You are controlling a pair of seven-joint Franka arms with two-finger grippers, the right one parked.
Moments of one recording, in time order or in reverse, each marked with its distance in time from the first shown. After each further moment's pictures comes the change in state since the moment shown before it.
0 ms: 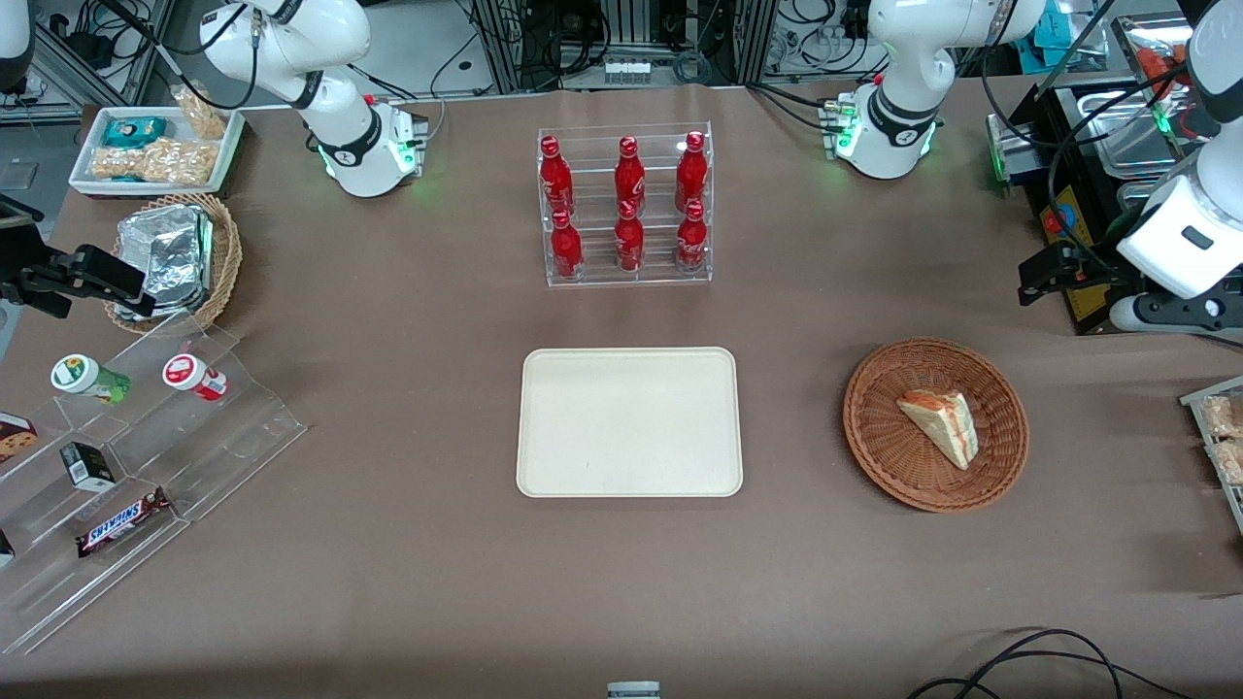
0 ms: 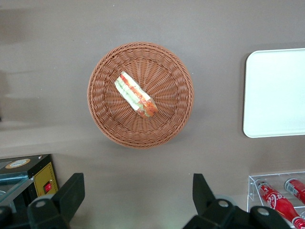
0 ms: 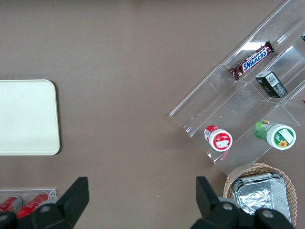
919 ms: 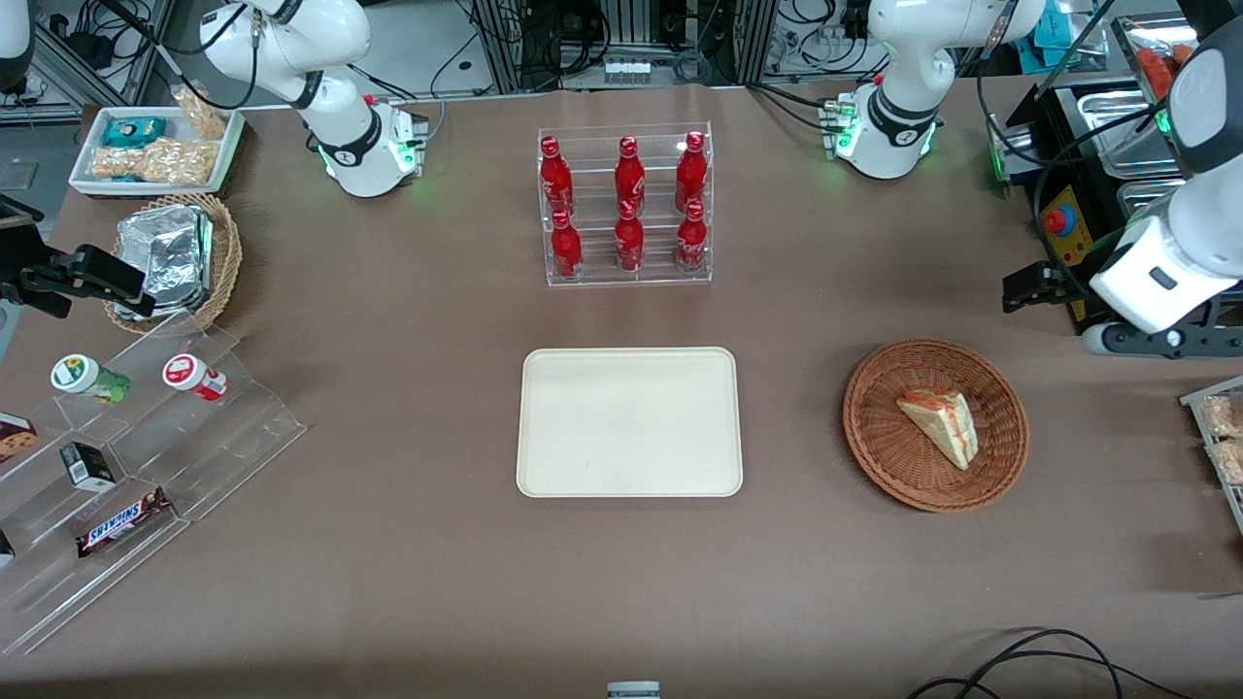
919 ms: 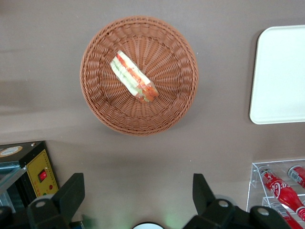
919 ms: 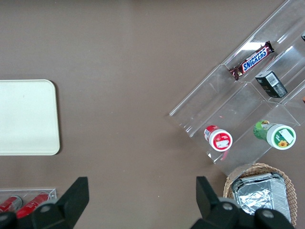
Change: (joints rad) arm -0.001 0.054 0.003 -0.019 0.000 -0.047 0.000
